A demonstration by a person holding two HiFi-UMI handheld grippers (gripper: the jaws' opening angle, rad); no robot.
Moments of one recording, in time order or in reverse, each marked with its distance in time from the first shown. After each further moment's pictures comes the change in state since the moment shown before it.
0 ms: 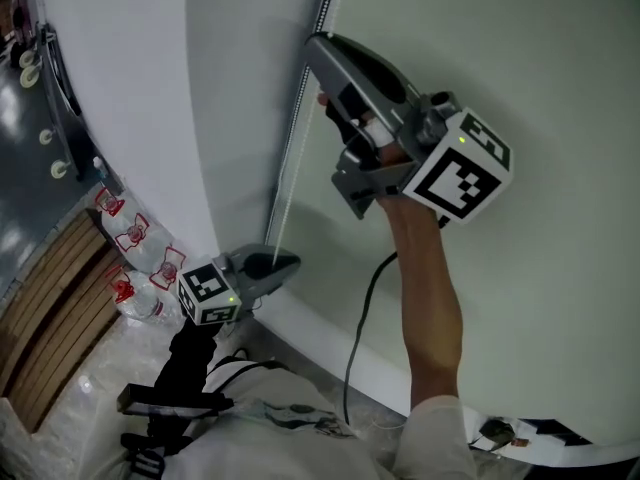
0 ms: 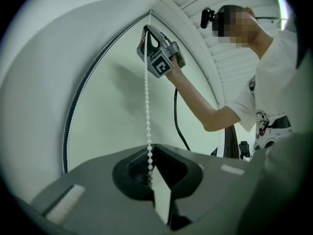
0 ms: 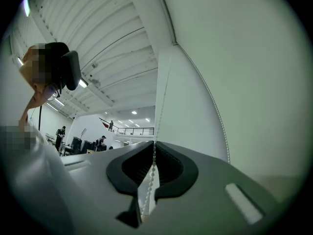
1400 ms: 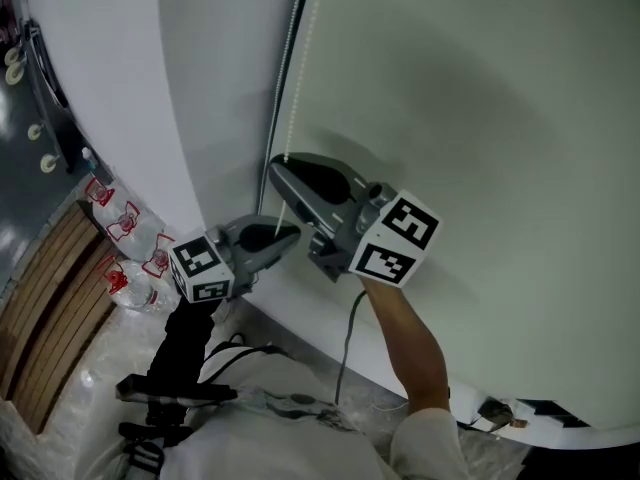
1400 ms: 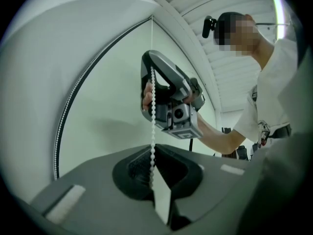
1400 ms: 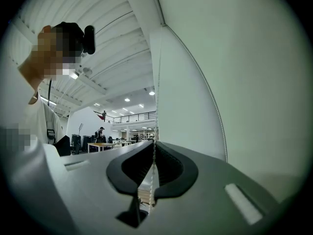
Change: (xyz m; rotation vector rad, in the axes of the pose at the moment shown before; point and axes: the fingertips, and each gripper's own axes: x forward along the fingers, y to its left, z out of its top) left arm 0.001 -0.006 0.016 0.002 -0.074 -0.051; right arm -0.064 0.045 -0.166 0.092 0.197 -0.079
